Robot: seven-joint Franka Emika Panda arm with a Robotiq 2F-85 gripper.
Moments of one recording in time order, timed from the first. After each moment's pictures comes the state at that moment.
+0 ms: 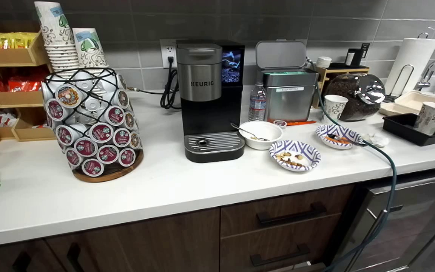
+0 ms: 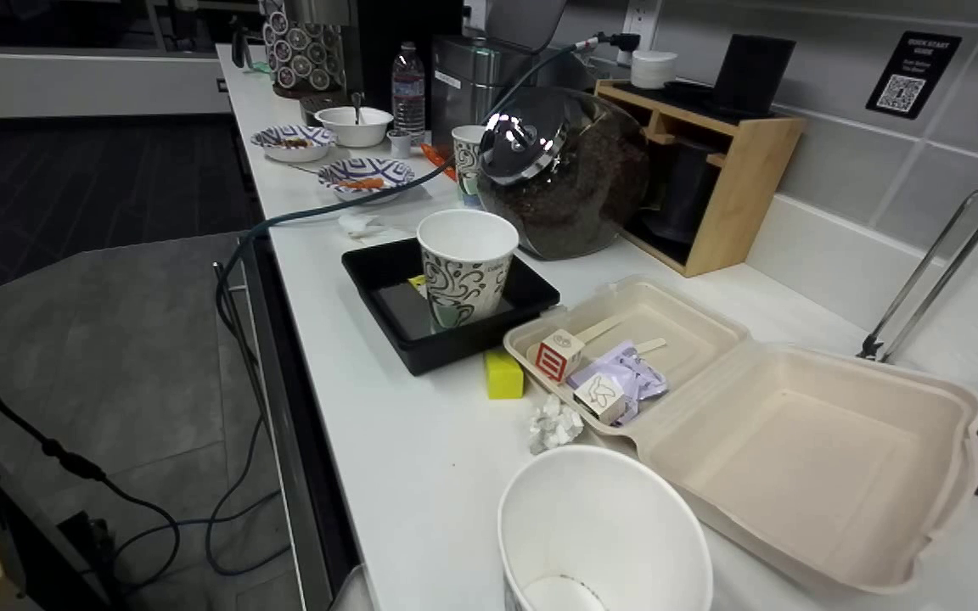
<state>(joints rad) -0.01 -0.41 -0.14 -2.36 -0.03 1.88 -0.28</state>
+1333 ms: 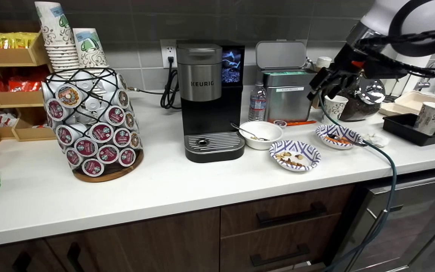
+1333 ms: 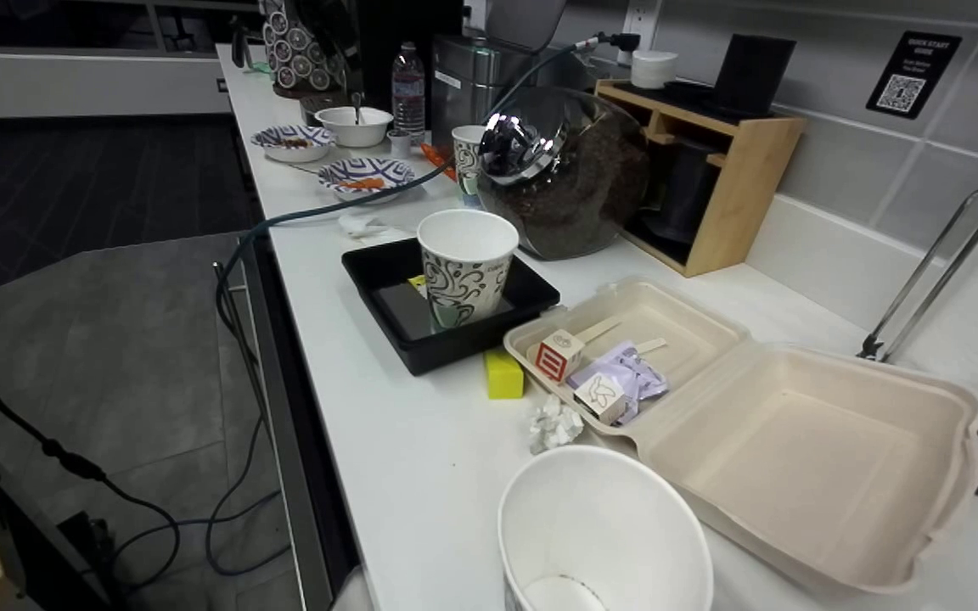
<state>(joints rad) 0.03 0.13 0.00 -2.10 -0.08 2.68 0.27</state>
